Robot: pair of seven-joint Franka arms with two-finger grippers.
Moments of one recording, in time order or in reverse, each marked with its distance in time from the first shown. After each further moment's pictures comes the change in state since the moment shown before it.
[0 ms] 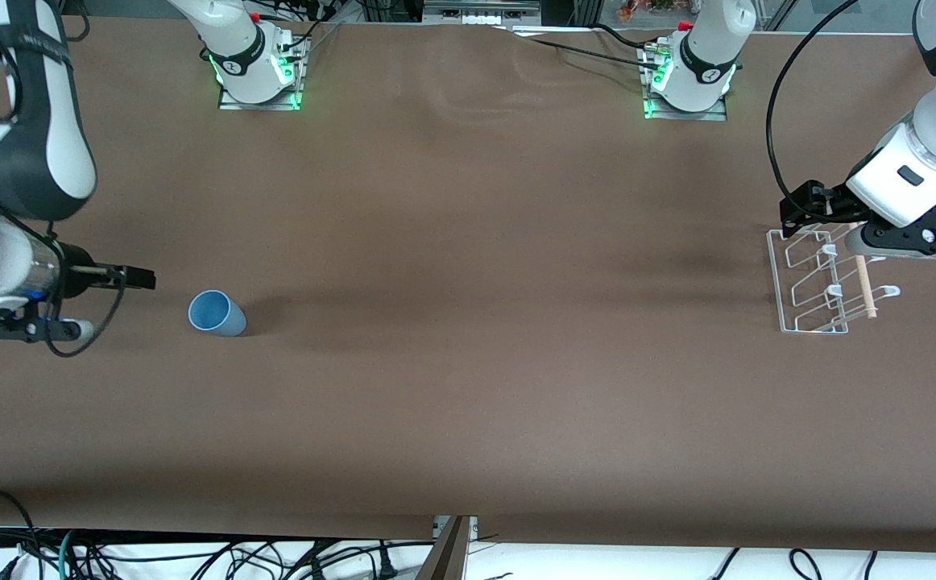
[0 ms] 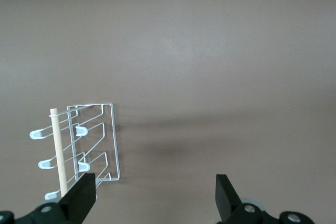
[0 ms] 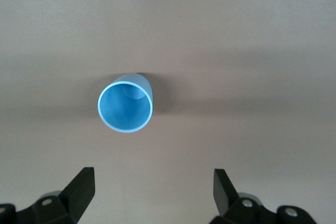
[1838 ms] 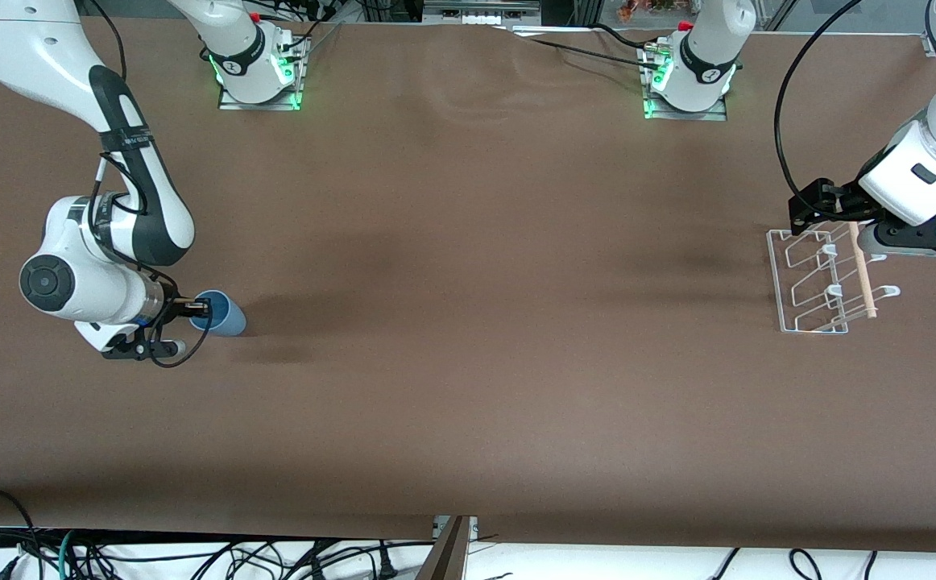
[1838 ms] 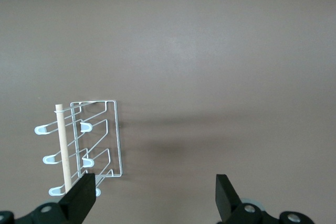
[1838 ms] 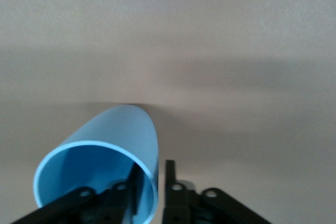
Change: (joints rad) left arm 0.007 0.000 0.007 0.012 0.000 -0.019 0.000; right arm 0.005 0.101 0.011 -0.281 0.000 0.447 -0.043
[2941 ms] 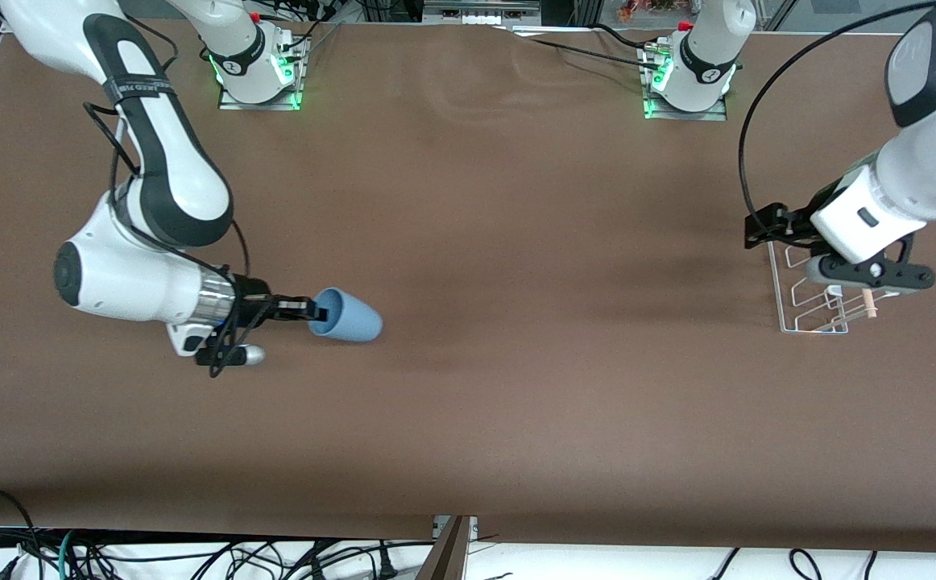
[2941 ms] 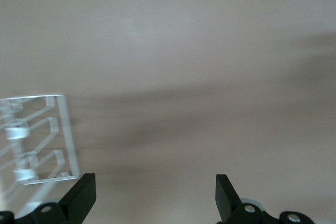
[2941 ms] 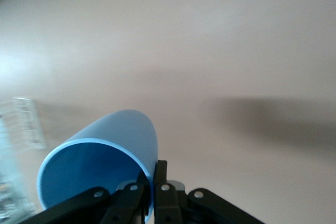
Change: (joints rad) left arm -0.005 0.119 -0.007 0.005 -0.203 0.001 0.029; right arm 0.109 0.014 0.205 0.238 0.671 -0.088 0.117
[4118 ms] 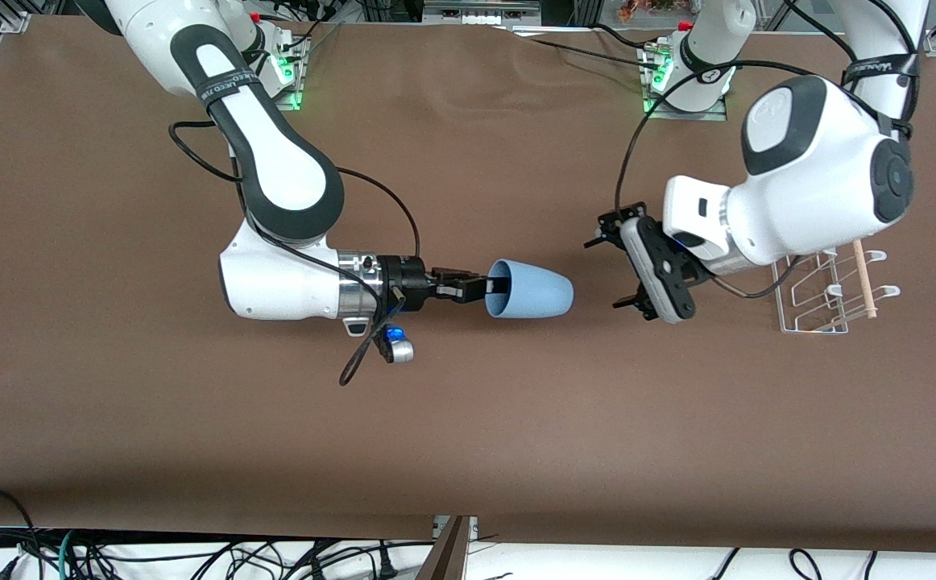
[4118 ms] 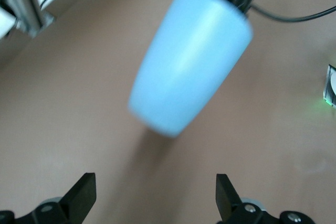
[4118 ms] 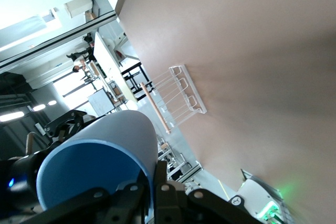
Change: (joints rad) left arm -0.012 0.122 -0.234 0.017 -0.344 0.347 0.848; right arm 0.267 0.217 0.005 0.354 0.546 0.032 0.220
